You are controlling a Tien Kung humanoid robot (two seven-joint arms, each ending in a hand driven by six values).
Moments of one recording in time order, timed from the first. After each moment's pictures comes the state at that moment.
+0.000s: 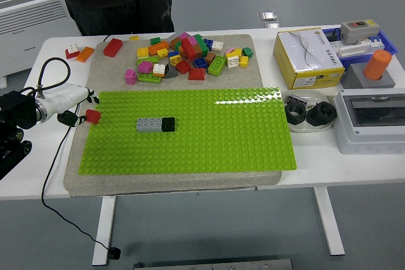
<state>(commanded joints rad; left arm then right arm) -0.87 0.47 -0.39 -0.70 1.88 0.01 -0.14 0.05 -0.14 1.18 0.18 -0.96 0.15 -0.10</state>
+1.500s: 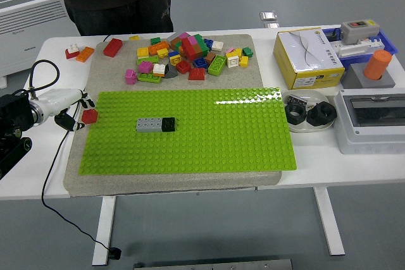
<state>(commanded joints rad) -0.85 0.45 -0.45 -0.66 1.76 -0.05 -0.12 0.04 -0.14 1.19 0.18 -0.97 0.15 -0.10</state>
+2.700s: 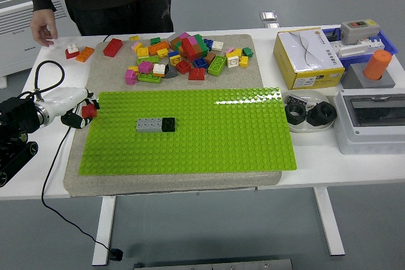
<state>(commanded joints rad) -0.82 0.45 -0.48 -0.73 1.81 0.00 -0.10 0.04 -0.14 1.20 0.18 -0.97 0.15 -0.10</state>
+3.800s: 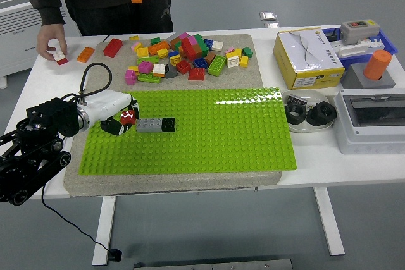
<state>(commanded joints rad) -0.73 0.42 -0.59 -1.08 1.97 -0.14 0.05 0.03 -0.15 1.20 0.18 -0.97 0.15 -0.10</state>
